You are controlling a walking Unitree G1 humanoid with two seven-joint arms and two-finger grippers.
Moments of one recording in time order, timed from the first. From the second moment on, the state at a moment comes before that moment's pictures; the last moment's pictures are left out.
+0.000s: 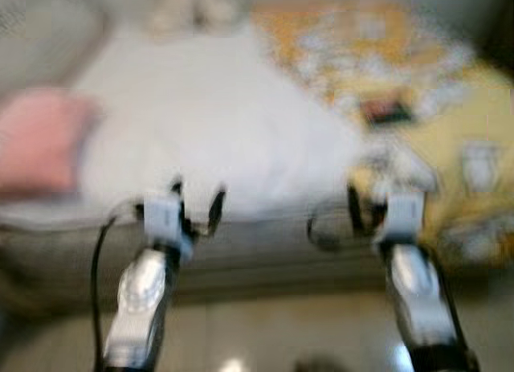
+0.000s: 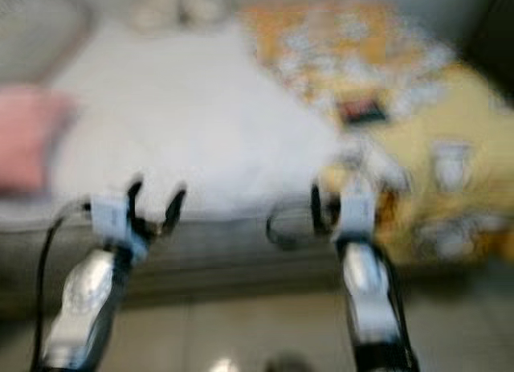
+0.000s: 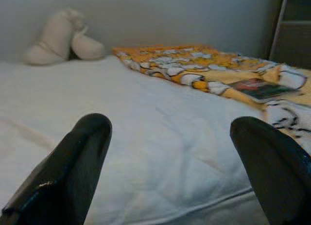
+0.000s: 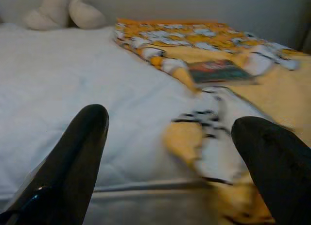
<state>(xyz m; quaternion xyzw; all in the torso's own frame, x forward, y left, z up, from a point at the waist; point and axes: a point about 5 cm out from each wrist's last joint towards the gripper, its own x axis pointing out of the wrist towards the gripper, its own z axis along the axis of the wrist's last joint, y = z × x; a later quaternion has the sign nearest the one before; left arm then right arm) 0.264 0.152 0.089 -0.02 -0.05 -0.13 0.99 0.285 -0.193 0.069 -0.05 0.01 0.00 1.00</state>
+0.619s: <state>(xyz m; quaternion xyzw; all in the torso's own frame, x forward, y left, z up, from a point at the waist) 0.261 0.171 0.078 -0.05 -0.02 -0.02 1.00 0.287 -0.191 0.070 -0.04 0.01 0.01 1.00</state>
